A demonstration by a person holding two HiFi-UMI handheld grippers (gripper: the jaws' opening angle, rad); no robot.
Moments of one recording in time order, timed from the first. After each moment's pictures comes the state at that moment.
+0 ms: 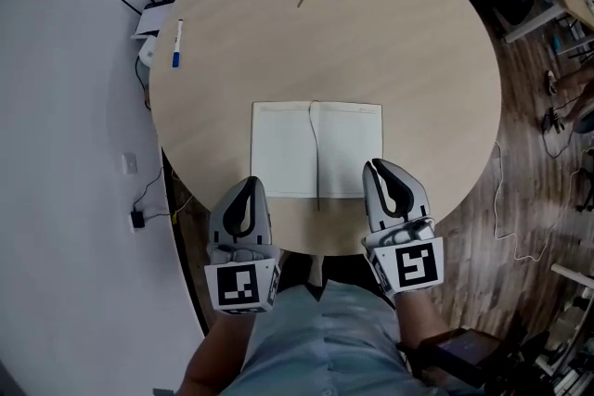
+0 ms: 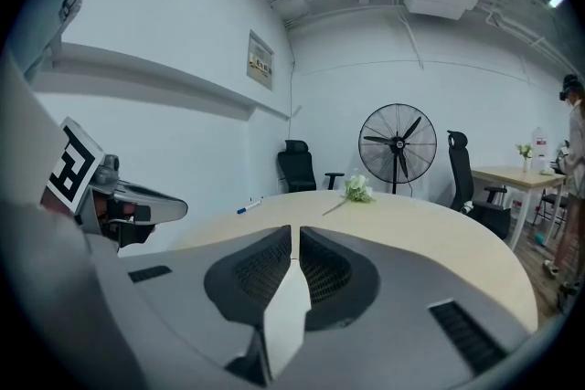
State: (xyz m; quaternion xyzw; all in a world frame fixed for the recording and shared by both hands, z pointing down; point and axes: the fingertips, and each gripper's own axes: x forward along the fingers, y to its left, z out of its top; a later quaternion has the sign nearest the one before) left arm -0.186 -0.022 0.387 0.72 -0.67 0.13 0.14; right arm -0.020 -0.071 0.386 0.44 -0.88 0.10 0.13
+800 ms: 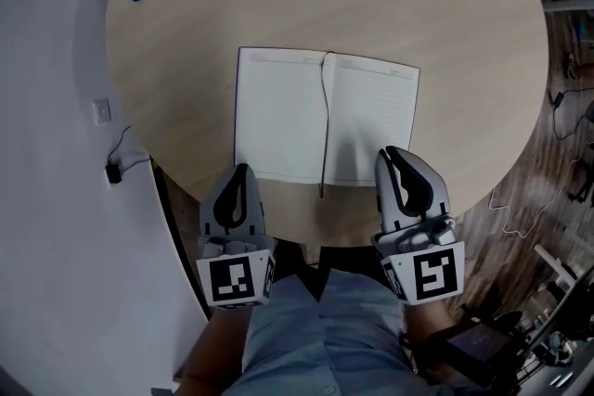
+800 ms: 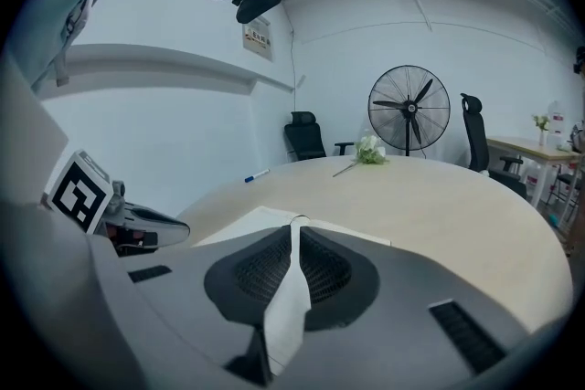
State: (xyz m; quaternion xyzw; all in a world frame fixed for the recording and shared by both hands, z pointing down) left arm -0.211 -0.019 0.531 0.66 -0.68 0.19 0.24; right arm -0.038 -0.088 0.493 0.38 -0.89 0.16 0.18
